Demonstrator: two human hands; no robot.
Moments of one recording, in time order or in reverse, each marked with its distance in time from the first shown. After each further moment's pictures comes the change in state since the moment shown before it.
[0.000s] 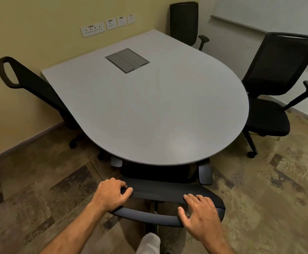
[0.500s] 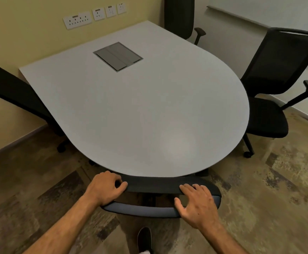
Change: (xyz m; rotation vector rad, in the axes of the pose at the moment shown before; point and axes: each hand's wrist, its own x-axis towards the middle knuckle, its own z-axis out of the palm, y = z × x) left_hand 0.126 -0.041 -0.012 -0.076 -0.071 0.064; right_hand 0.130 0.005 -0.006 -0.021 0.025 -0.016
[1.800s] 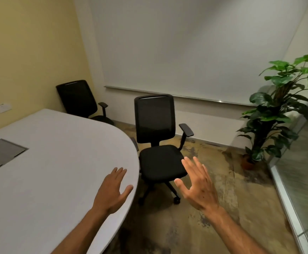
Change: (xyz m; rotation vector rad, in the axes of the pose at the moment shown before) left_hand 0.296 0.610 -0.022 -0.220 0.202 0.390; right_hand 0.002 0.545 -0.293 0.173 0.534 0.265
